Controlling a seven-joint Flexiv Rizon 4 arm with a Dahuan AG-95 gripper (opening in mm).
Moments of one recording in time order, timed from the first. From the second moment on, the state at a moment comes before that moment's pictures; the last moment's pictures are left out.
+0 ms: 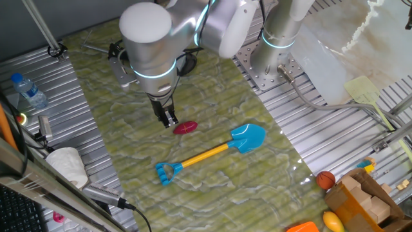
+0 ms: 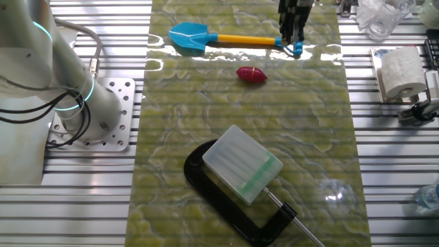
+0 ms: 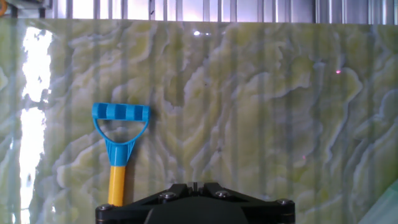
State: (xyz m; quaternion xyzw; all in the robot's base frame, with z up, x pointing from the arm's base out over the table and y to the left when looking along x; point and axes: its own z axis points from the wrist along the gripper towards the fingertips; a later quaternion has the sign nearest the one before) arm 0.525 0.134 0.155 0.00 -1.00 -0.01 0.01
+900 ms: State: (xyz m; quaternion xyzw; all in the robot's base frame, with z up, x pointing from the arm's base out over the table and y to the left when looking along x) arm 0.524 0.132 0.150 0.00 -1.00 -0.01 0.01
